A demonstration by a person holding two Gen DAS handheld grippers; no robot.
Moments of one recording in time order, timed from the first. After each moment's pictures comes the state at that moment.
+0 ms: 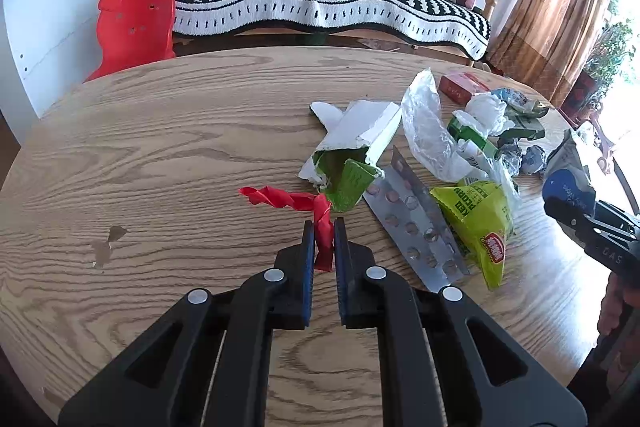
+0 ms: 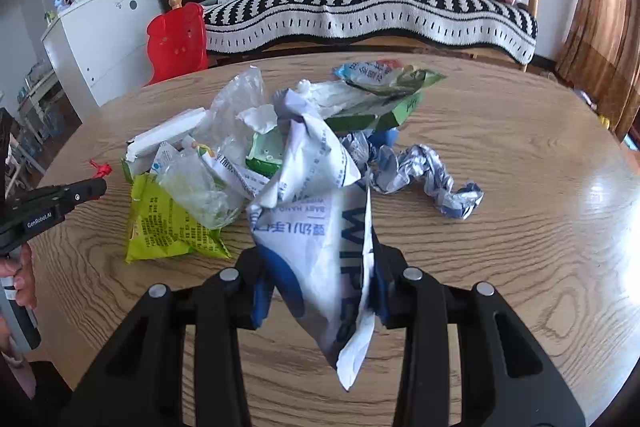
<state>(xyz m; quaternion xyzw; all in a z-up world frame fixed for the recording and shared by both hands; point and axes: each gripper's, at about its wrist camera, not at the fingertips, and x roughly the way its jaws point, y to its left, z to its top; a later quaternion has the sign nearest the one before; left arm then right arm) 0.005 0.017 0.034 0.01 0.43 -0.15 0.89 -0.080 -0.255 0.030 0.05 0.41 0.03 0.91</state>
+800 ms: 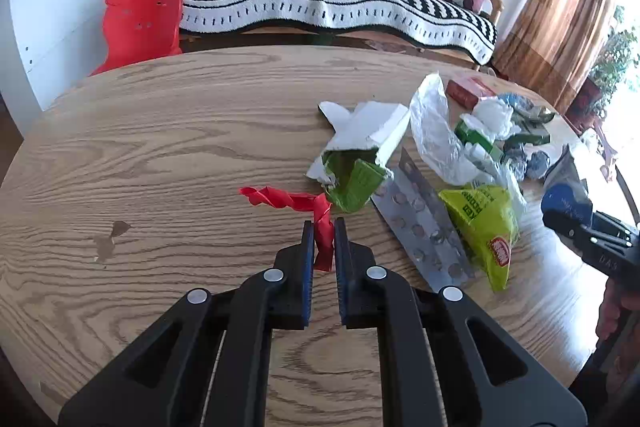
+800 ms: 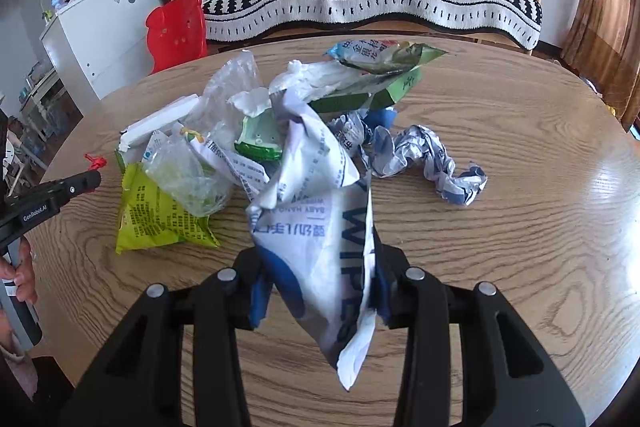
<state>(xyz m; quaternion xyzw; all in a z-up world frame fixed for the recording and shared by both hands) 0.007 0.023 0.036 0.00 0.43 -0.14 0.89 -0.078 -0.264 0.022 0.05 0.43 0.04 0.90</state>
